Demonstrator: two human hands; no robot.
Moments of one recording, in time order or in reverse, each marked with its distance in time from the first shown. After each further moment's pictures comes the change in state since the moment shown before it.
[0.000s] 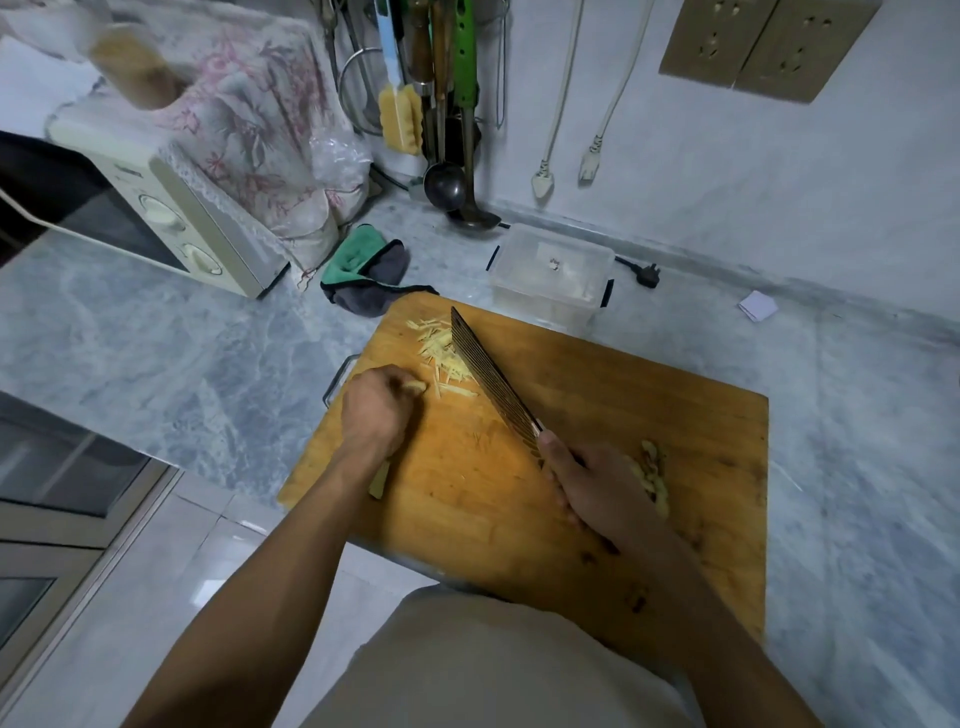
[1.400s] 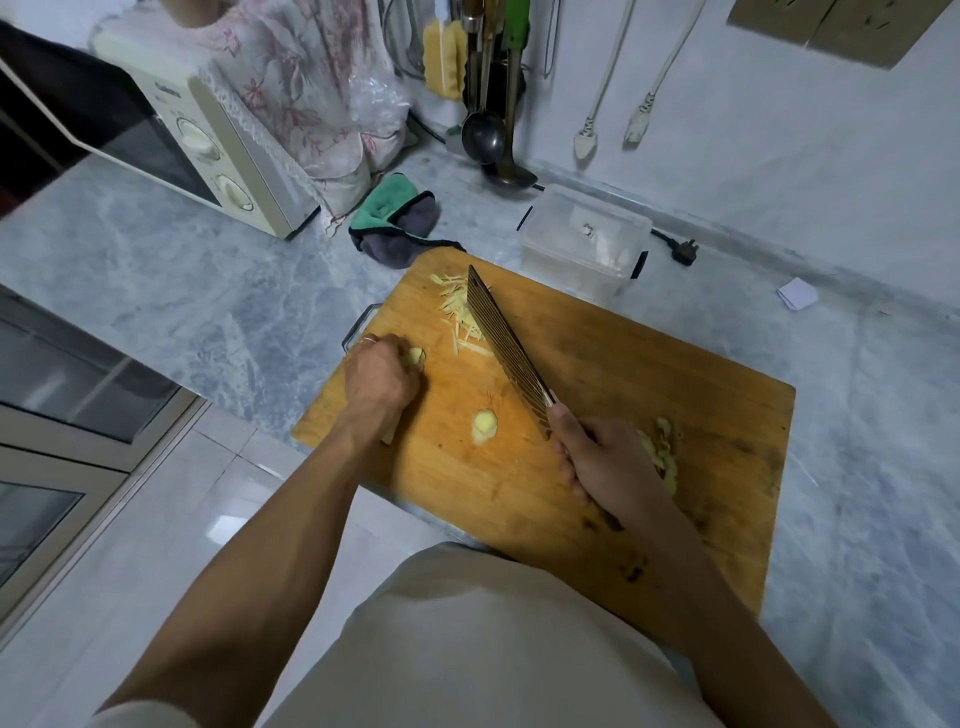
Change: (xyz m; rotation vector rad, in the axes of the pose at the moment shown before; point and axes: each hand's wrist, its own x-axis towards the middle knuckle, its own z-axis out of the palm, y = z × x) left_hand -0.022 -0.016 -0.004 0.315 -0.015 -0.062; right_hand -0.005 0.011 0.005 0.052 -0.023 0.031
